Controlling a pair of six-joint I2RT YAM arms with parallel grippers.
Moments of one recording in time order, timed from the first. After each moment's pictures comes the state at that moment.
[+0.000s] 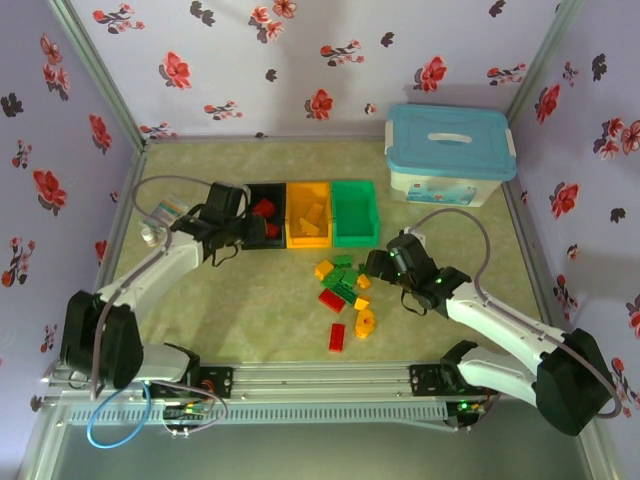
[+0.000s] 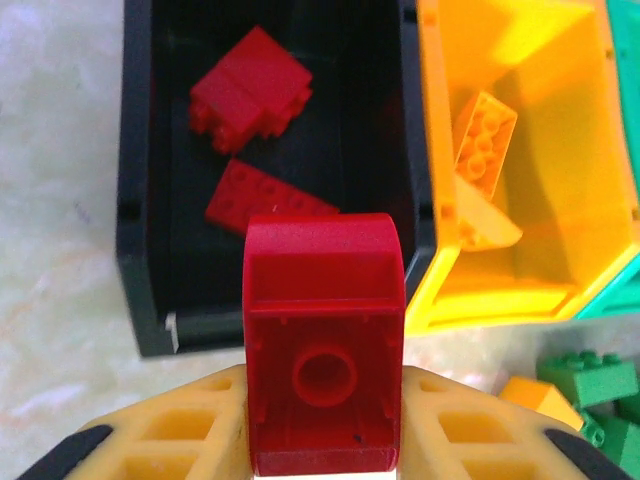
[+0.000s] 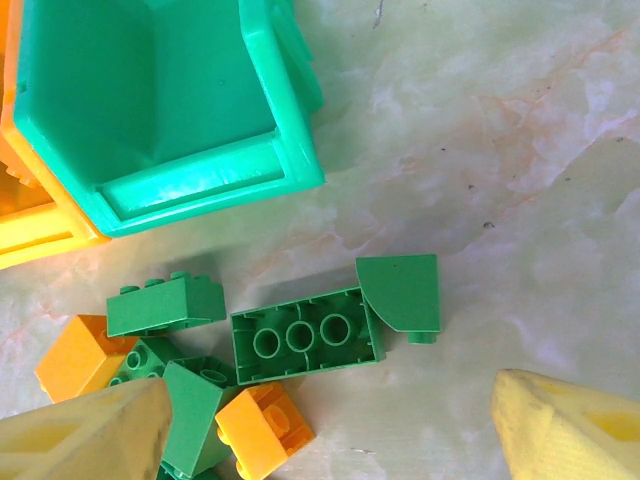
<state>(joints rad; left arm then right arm) -0.43 1.39 1.01 -0.50 0.04 -0.47 0.65 1.05 0.57 -0.37 0.20 0.77</state>
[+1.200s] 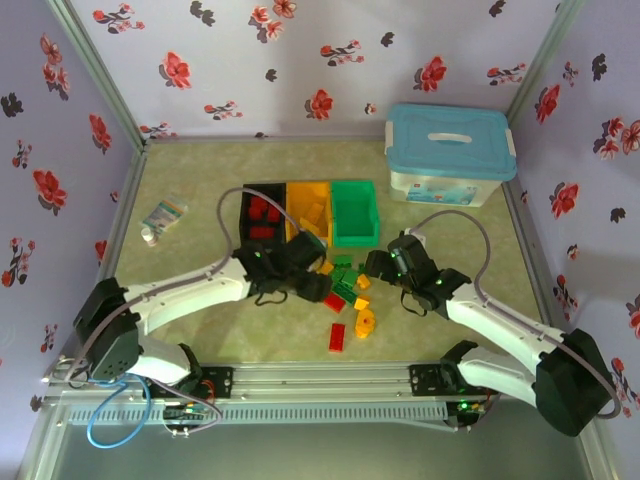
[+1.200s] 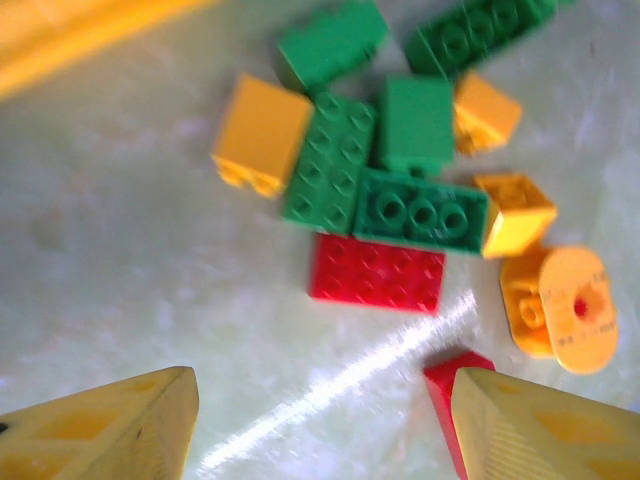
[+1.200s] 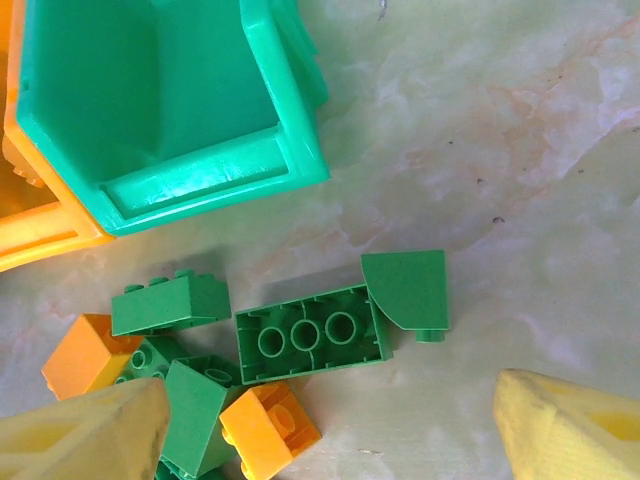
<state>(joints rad) -1.08 1.45 1.06 -0.69 -0.10 -0.55 0.64 1.05 0.55 -0.34 0.18 0.78</state>
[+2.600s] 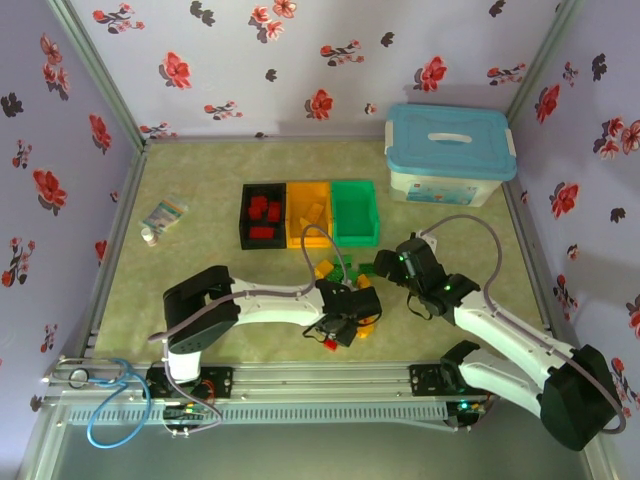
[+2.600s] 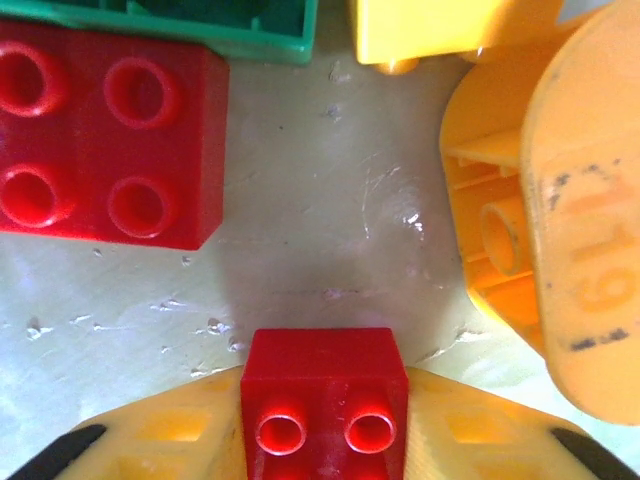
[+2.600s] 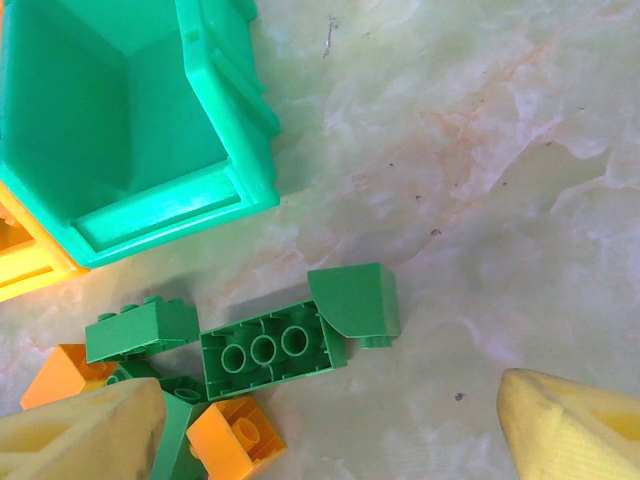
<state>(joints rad) -1.32 1.88 1.21 -0.72 -0.10 -0.75 0.61 0.96 0.52 -0.37 0.23 0.80</state>
